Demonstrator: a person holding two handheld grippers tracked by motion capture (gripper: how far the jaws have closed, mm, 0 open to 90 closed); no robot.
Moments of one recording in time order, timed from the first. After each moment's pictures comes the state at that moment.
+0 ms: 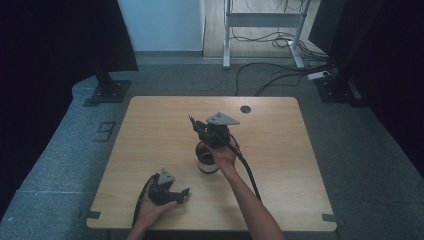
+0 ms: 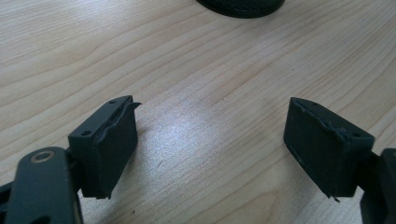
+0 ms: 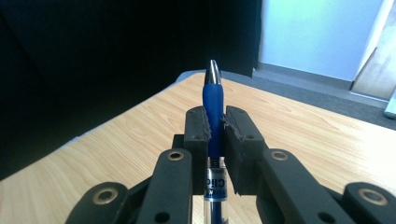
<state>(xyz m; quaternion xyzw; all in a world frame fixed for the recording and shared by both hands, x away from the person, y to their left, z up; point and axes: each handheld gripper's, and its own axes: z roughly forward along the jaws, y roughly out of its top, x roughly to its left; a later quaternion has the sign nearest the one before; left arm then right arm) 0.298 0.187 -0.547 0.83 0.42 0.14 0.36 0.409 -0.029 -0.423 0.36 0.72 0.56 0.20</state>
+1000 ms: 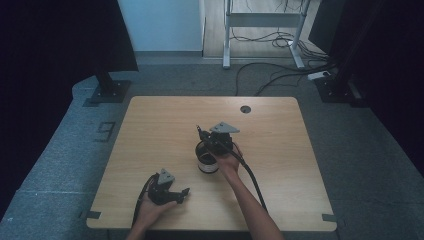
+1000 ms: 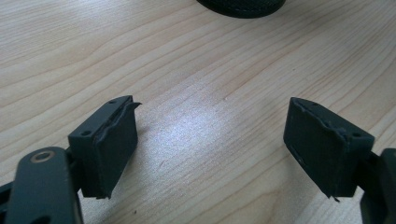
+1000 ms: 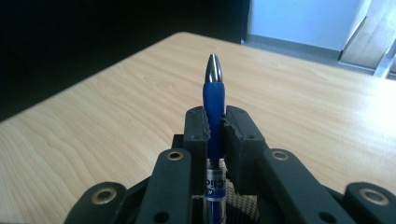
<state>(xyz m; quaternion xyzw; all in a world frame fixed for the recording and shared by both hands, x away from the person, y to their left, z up) 0.298 0.187 -0.547 0.83 0.42 0.14 0.36 0.414 -0.039 -0.476 0.39 0.74 0.52 0.19</state>
